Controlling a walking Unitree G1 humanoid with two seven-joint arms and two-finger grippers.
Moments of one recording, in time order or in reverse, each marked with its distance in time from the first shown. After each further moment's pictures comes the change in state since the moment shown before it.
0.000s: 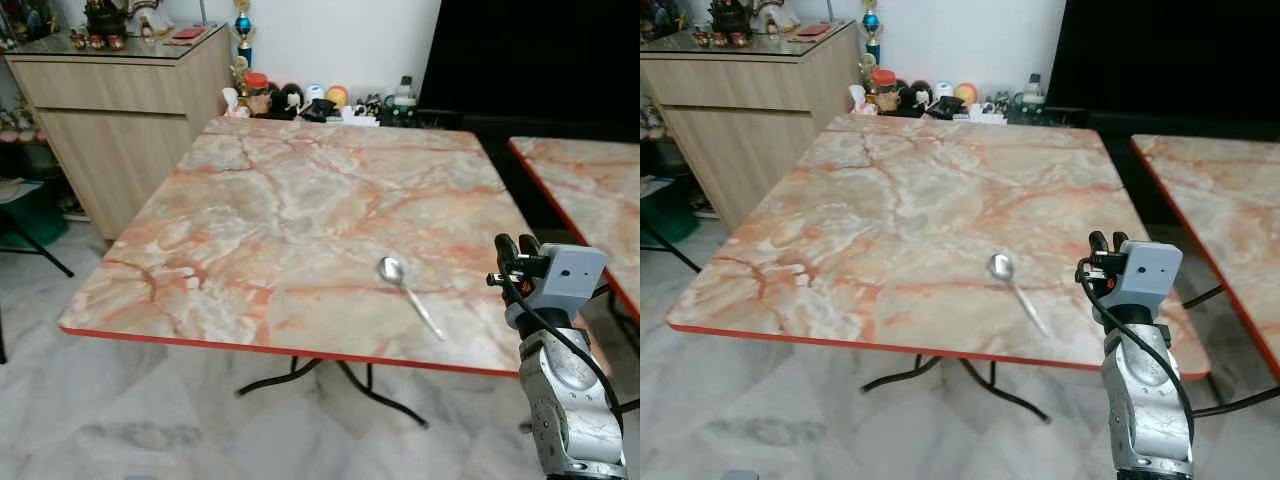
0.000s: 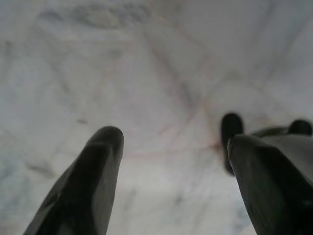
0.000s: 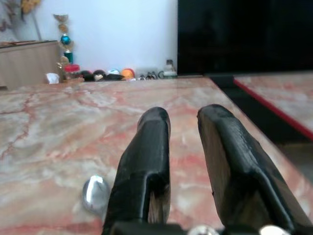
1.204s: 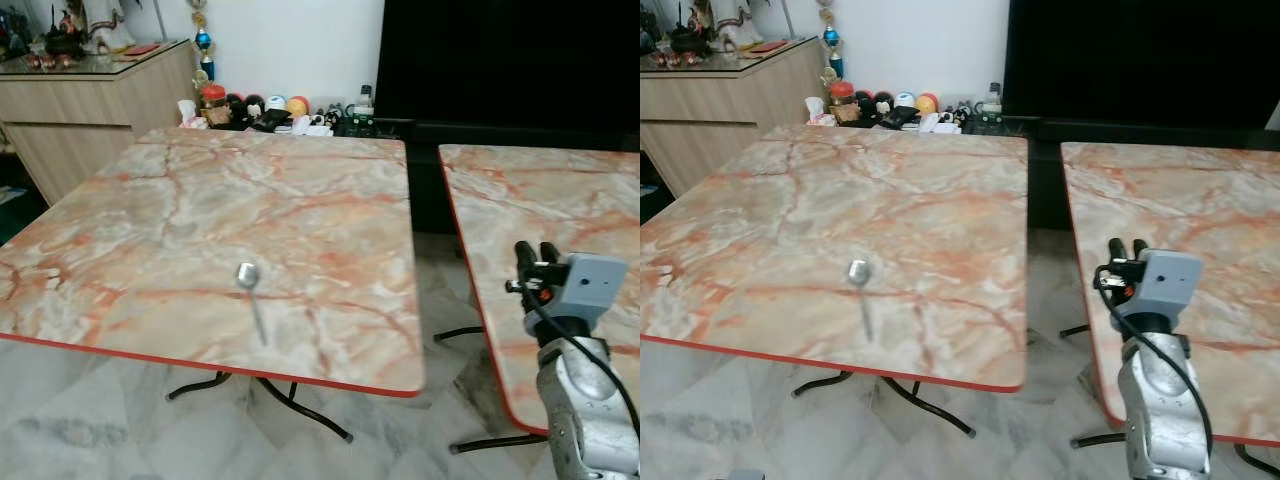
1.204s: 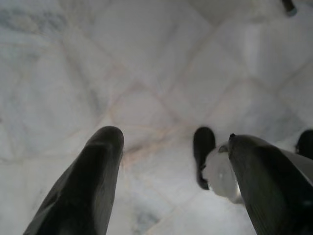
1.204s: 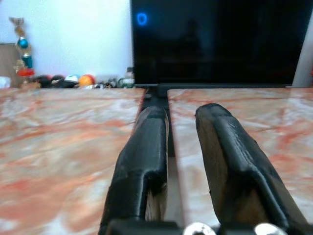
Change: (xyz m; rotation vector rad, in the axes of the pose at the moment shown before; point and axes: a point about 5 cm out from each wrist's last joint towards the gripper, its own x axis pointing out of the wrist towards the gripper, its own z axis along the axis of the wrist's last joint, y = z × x) left arm 0.000 0.002 0.003 -0.005 -0.008 0.004; right arm -0.001 -0.004 0.004 -0.006 -0.022 -0.010
